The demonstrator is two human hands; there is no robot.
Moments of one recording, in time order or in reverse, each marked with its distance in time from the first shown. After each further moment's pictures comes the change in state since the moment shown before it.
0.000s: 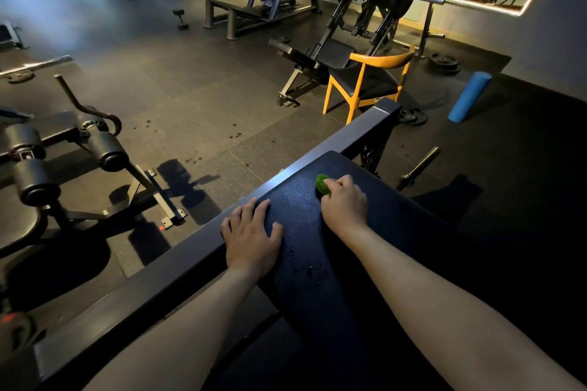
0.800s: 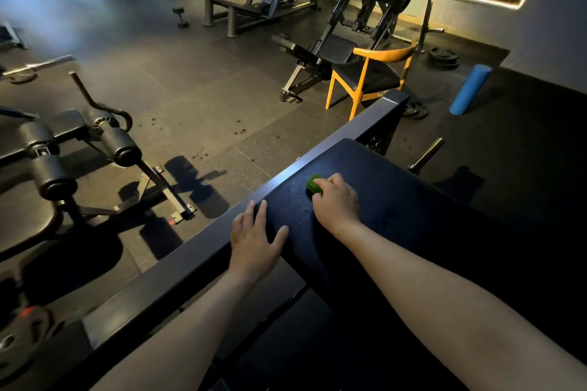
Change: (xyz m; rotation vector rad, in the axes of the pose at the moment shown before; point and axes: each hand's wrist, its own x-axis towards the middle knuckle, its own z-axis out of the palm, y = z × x) left_hand -0.043 -0.060 -0.018 -0.180 -0.107 0.008; right_hand -0.051 -0.054 0.015 0.016 -0.063 -0.063
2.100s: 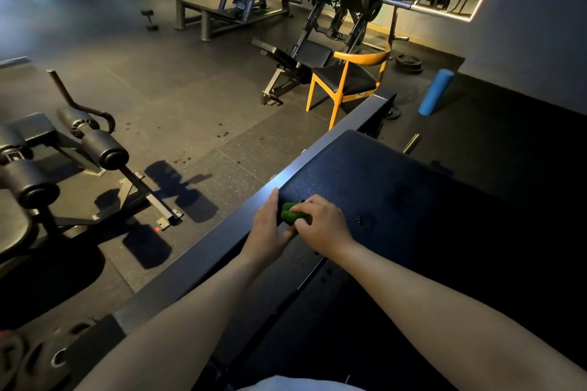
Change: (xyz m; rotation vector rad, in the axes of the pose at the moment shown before) left_hand 0.003 -0.054 -0.020 -0.343 -0.121 0.255; right_hand -0.091 -0.070 0.038 0.172 -0.020 -0.147
